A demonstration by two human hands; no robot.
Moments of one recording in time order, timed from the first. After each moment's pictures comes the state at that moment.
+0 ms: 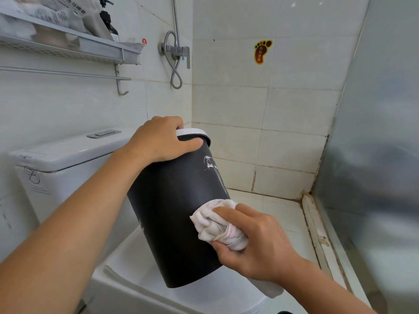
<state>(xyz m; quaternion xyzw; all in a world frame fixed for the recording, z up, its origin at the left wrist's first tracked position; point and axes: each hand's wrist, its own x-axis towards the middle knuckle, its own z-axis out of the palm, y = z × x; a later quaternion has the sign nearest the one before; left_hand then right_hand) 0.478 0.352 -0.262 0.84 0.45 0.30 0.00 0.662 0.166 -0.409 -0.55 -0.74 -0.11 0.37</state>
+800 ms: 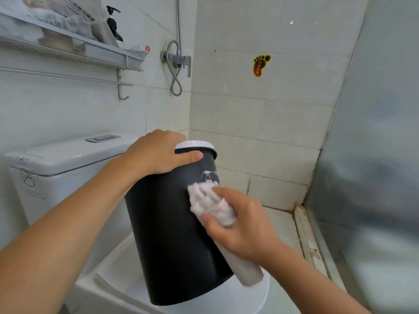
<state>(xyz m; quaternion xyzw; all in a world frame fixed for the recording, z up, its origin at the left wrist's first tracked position) 0.468 0.352 -0.266 0.87 0.41 0.27 0.00 0.651 0.195 -0.375 -0.57 -0.70 -0.07 0.43</state>
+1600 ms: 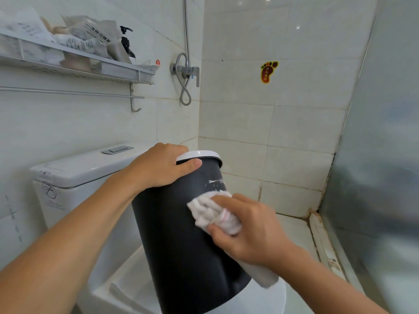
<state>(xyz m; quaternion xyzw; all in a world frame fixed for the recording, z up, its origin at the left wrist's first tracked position) 0.447 0.358 -0.271 0.87 0.39 0.29 0.05 0.646 0.206 -0.361 -0.55 -0.74 -0.13 0.37</state>
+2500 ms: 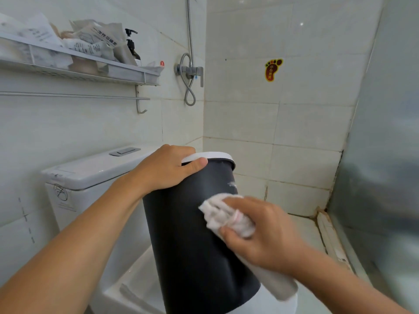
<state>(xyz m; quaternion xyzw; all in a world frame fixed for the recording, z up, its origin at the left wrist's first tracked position) 0.439 0.361 -0.275 0.88 0.35 0.31 0.08 0.644 0.195 -0.355 -0.58 -0.73 -0.10 0.36</state>
